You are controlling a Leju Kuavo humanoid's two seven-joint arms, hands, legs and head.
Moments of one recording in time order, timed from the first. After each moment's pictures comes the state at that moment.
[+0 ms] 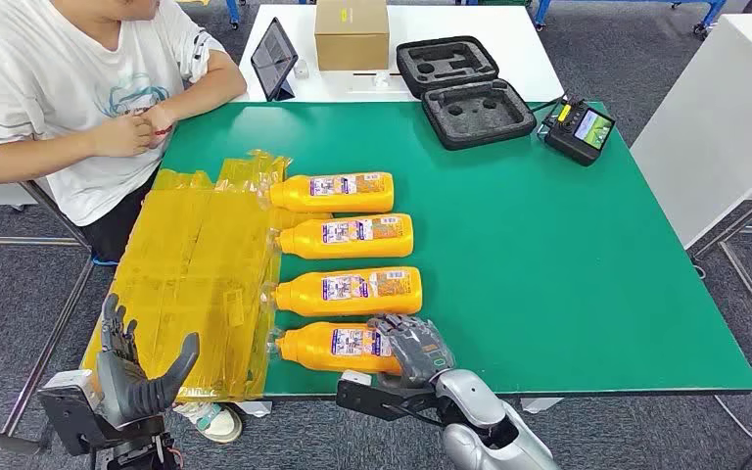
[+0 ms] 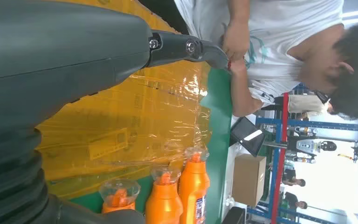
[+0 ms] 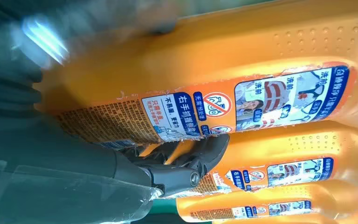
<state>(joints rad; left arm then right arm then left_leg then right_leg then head) 0.21 -0.24 0.11 -1.64 0.10 0.32 -0.60 -0.19 -0.08 0.52 -1.28 0.92 -0.08 0.06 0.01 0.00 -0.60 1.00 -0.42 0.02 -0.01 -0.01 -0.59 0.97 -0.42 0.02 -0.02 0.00</state>
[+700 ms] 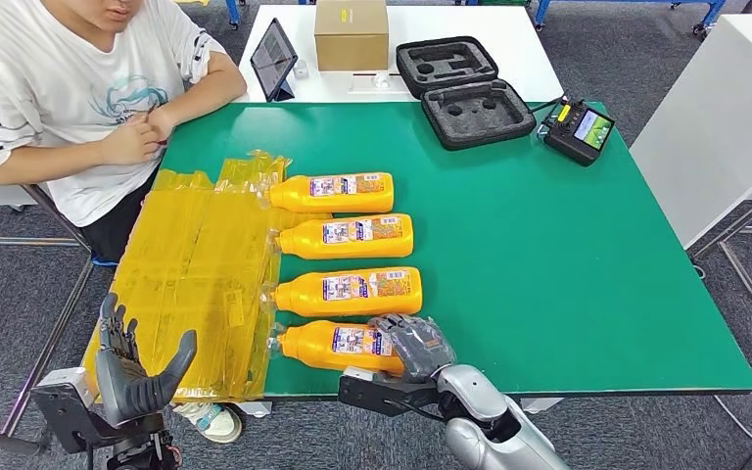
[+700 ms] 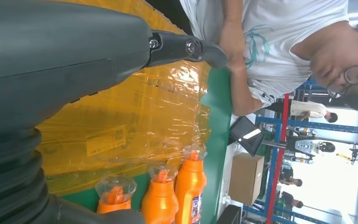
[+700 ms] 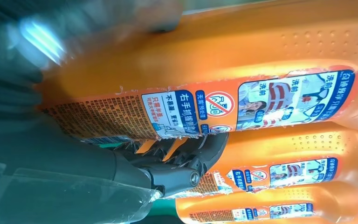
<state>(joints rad) 0.21 -0.24 0.11 -1.64 0.12 0.32 -0.61 -0.21 -0.10 0.54 -1.27 0.91 -0.06 0.07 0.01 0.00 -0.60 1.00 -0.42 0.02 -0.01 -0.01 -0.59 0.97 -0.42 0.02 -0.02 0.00</state>
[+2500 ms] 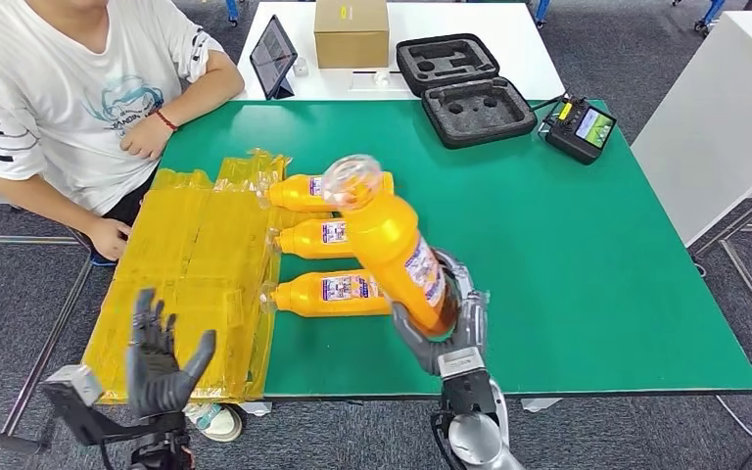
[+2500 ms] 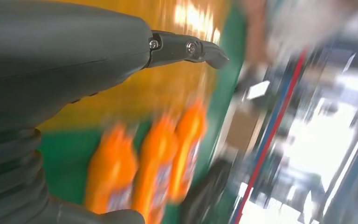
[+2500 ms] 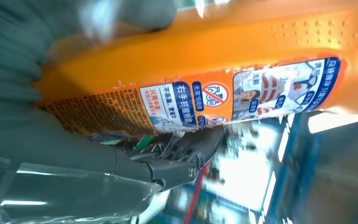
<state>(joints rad) 0.19 -0.26 0.05 -1.61 0.29 0.15 -0.56 -0.06 0.10 0.28 -1.42 0.20 -0.59 -0.68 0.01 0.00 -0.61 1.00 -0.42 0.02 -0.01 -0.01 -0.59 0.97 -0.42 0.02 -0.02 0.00</state>
